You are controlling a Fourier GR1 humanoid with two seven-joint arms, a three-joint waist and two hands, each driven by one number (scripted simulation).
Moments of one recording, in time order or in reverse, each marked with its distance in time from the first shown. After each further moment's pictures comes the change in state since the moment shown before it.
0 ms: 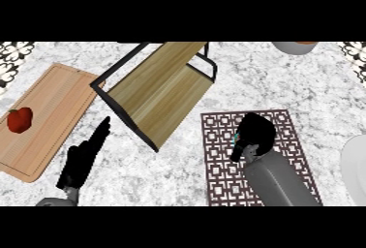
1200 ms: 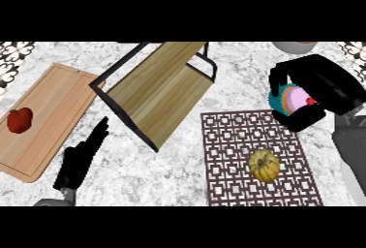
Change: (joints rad) left arm 0.009 -0.003 0.027 -0.005 -0.010 -0.027 -0.006; right arm -0.162 -0.429 -0.182 -0.280 -0.314 0.194 -1.021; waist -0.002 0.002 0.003
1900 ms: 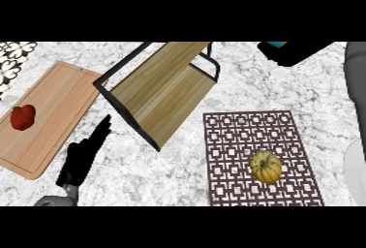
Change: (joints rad) left arm -0.019 -0.018 0.007 -0.003 -0.018 -0.015 0.031; right arm -0.413 0.116 -0.190 0.198 -0.143 0.017 0.123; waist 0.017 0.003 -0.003
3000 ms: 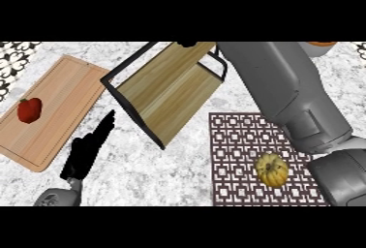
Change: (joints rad) left arm -0.047 -0.016 0.012 0.030 -0.019 -0.031 -0.014; right arm -0.487 0.286 0.060 0.871 0.249 -0.313 -0.199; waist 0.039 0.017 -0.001
